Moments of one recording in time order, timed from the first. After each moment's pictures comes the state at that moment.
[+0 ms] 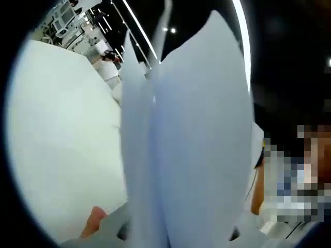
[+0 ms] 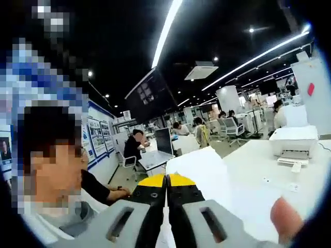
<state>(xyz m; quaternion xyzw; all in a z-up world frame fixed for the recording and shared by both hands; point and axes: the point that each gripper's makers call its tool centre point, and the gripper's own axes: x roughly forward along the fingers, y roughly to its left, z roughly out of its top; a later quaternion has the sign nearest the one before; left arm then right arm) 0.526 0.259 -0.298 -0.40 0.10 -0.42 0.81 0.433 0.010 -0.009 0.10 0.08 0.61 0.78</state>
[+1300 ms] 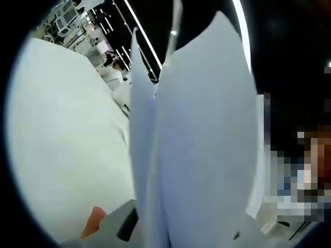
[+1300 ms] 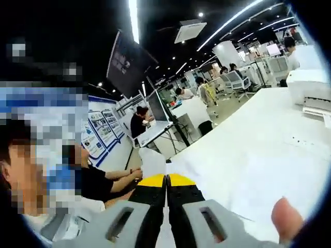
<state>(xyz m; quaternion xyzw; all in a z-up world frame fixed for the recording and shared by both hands) 0.532 0.268 -0.297 -0.41 0.09 -0.42 0.81 0.554 0.121 -0.148 0.14 0.26 0.62 0.73</state>
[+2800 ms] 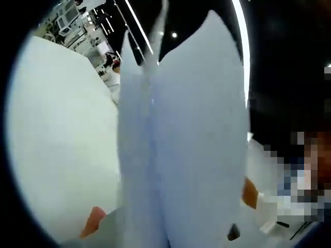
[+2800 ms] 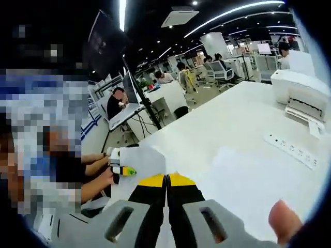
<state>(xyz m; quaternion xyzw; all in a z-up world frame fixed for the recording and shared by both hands) 0.531 0.268 -0.294 -0.42 0.08 -0.41 0.80 0.601 0.103 -0.195 0.04 0.32 0.56 0.77</state>
